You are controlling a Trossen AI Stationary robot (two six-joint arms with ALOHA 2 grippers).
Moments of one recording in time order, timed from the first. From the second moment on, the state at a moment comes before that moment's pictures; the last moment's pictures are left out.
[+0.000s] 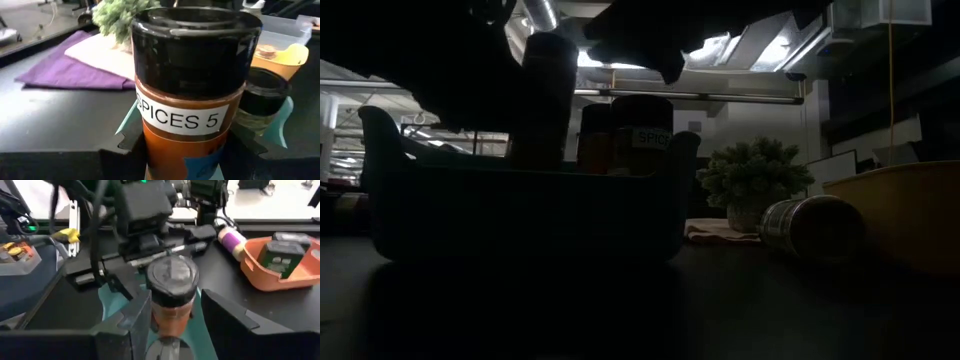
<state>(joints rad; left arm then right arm) -0.64 1.65 0.68 0.34 -1.02 -0.60 0.23 1.74 1.11 0.28 0.11 0.10</state>
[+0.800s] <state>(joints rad) -0.64 1.65 0.68 0.29 -0.96 -0.68 0.23 1.78 1.11 0.24 0.22 0.07</state>
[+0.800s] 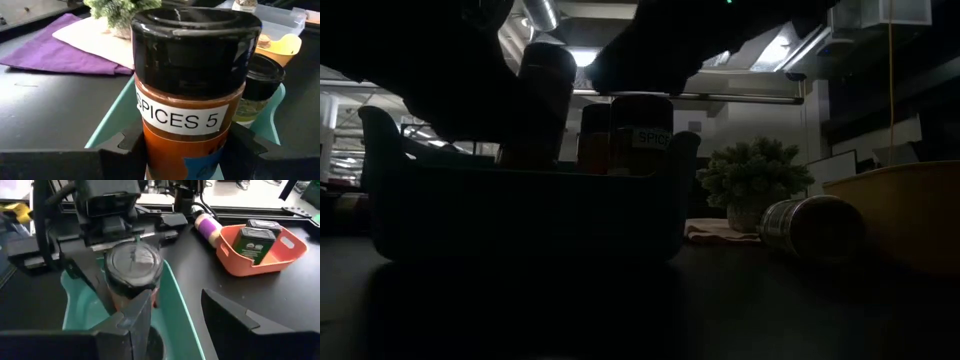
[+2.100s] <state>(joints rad) -0.57 1.65 0.68 0.26 -0.87 -0.65 0.23 1.85 1.11 0.29 0.22 0.04</state>
